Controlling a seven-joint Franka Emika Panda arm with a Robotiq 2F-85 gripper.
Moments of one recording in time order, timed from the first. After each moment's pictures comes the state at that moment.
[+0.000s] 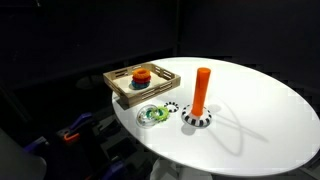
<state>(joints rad) 0.08 -0.68 -0.03 -2.44 0.01 1.73 -0.24</state>
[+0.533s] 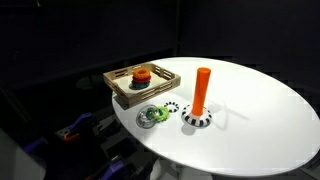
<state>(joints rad) 0.10 -0.54 0.04 -2.41 0.05 1.95 -0.16</state>
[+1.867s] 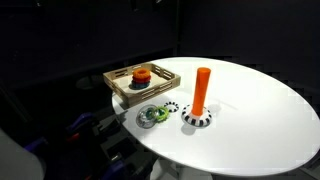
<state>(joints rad) 0.12 -0.37 0.06 -2.40 0.07 2.23 -0.12</state>
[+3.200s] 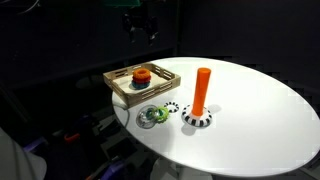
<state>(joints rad) 0.16 -0.06 0.14 -2.35 0.04 2.37 -0.06</state>
